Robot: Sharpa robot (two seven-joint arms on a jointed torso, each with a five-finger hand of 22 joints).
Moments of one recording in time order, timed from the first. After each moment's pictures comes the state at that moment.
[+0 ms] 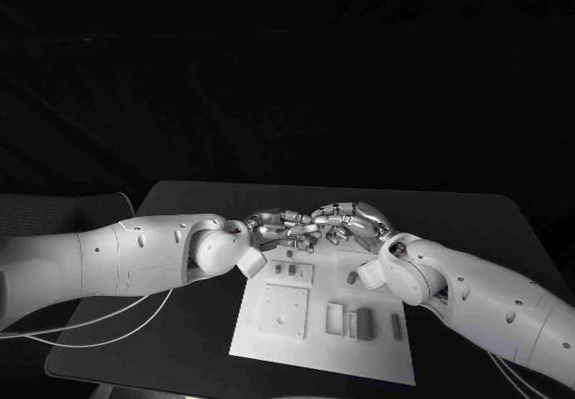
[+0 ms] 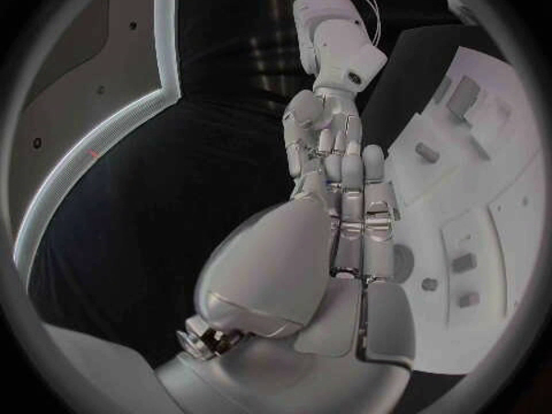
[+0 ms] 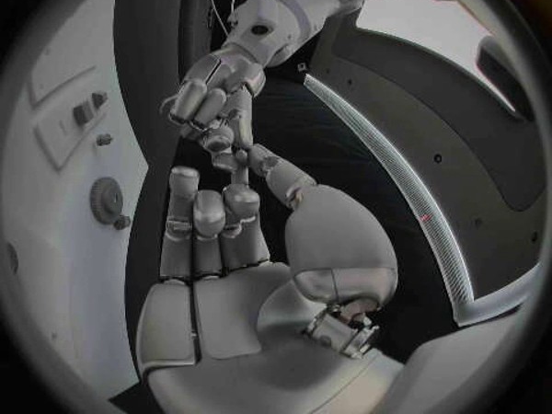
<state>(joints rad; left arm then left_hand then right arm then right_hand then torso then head) 1.23 -0.79 -0.24 1.41 0.10 0.11 0.19 1.80 0.16 -0.10 0.28 0.05 0.83 0.11 0.29 0.47 1.00 0.06 0.31 0.39 0.86 0.05 0.82 0.77 0.05 1.04 -0.05 0.07 1.23 0.99 -0.49 0.10 1.23 -0.44 -0.12 0.25 1.08 0.02 0.55 -0.29 0.18 1.01 0.10 0.29 0.54 1.13 -0.01 1.31 0.86 1.06 -0.10 1.54 0.90 0.25 1.01 0.02 0.96 1.31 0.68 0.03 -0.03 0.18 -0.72</state>
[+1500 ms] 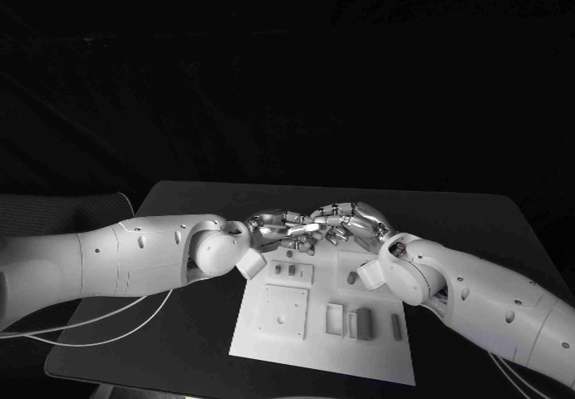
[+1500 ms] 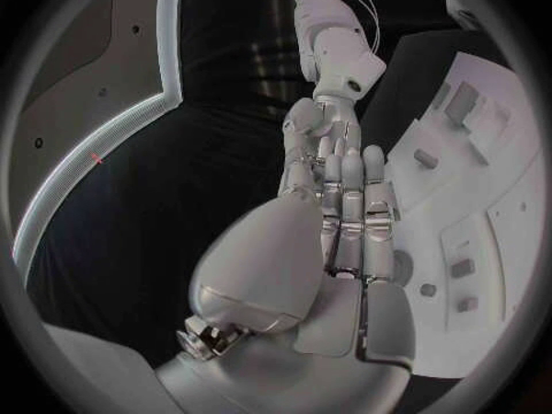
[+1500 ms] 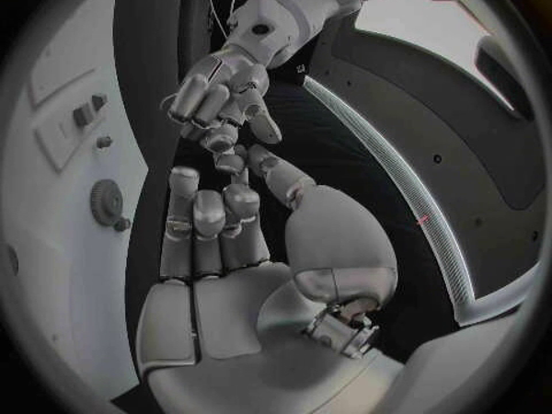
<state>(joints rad) 1.23 -0.79 -0.24 1.41 0.09 0.13 0.19 1.70 0.15 -0.29 0.29 0.05 0.84 0.10 0.30 0.47 1.01 0.06 0.31 0.36 0.86 0.05 0.84 0.77 0.05 1.04 -0.05 0.07 1.24 0.99 -0.49 0.10 1.23 -0.44 -0.11 0.25 1.08 0.03 0.56 -0.29 0.18 1.01 0.10 0.29 0.54 1.13 -0.01 1.31 0.86 1.06 -0.10 1.54 0.90 0.25 1.01 0.02 0.96 1.31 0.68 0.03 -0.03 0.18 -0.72</state>
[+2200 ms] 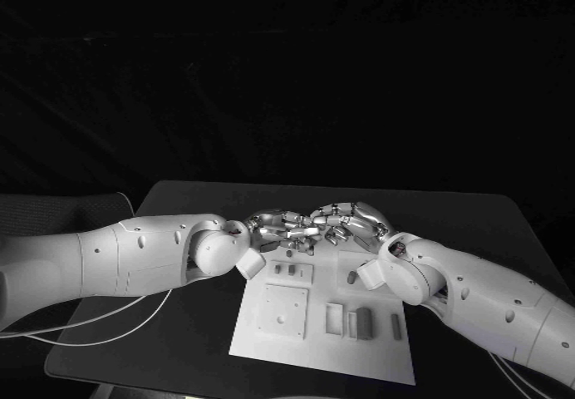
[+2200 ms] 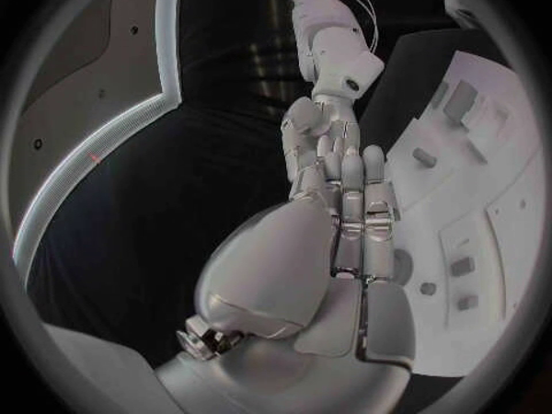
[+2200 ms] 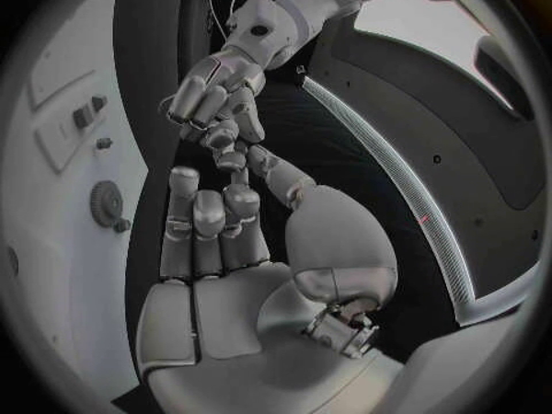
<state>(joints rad) 1.23 -0.79 -0.24 1.41 0.08 0.13 0.19 1.83 0.14 -0.22 0.29 0.05 0.88 0.09 0.32 0.47 1.05 0.05 0.32 0.36 0.86 0.05 0.84 0.76 0.04 1.04 -0.05 0.07 1.24 0.99 -0.49 0.10 1.23 -0.44 -0.10 0.25 1.08 0.03 0.56 -0.29 0.19 1.01 0.09 0.29 0.54 1.13 -0.01 1.31 0.86 1.06 -0.10 1.54 0.90 0.25 1.01 0.02 0.96 1.31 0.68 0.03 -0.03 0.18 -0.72</state>
